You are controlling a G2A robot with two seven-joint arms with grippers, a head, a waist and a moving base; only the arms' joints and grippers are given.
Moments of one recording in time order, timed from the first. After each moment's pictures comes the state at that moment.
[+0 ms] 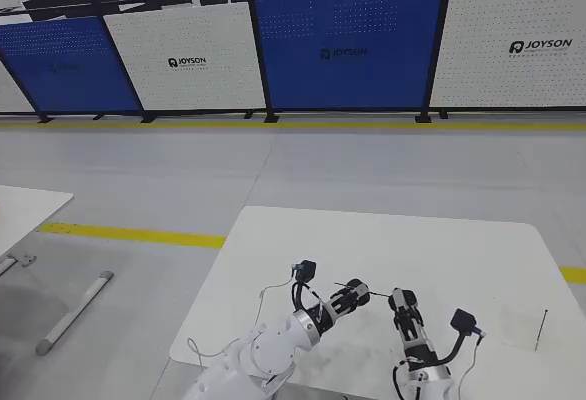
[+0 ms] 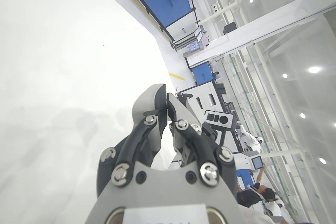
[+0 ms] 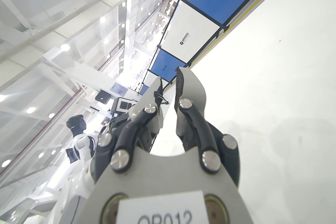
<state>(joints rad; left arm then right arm) 1.38 -1.22 -0.96 -1.60 0.04 -0.10 -0.16 -1.64 -1.37 1.13 -1.63 -0.42 -0.21 -0.20</state>
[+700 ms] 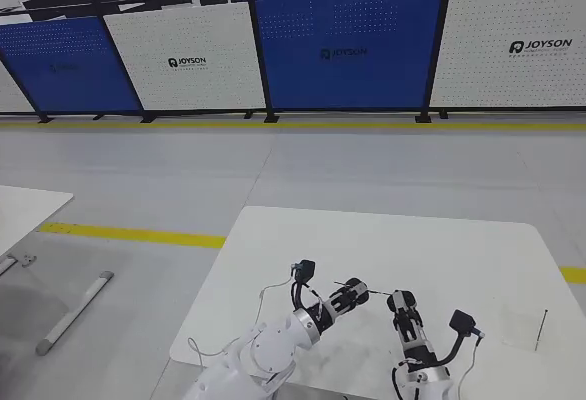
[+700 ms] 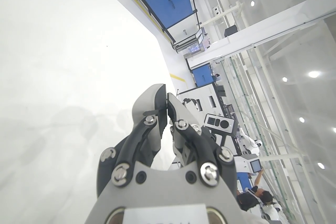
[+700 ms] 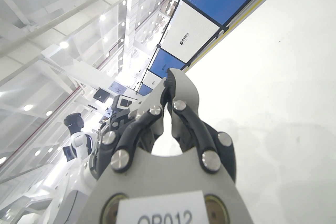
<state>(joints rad) 1.37 -1.23 -0.96 -1.59 0.03 -0.09 -0.16 -1.64 -1.38 1.14 -1.62 -0.43 -0.22 -0.21</state>
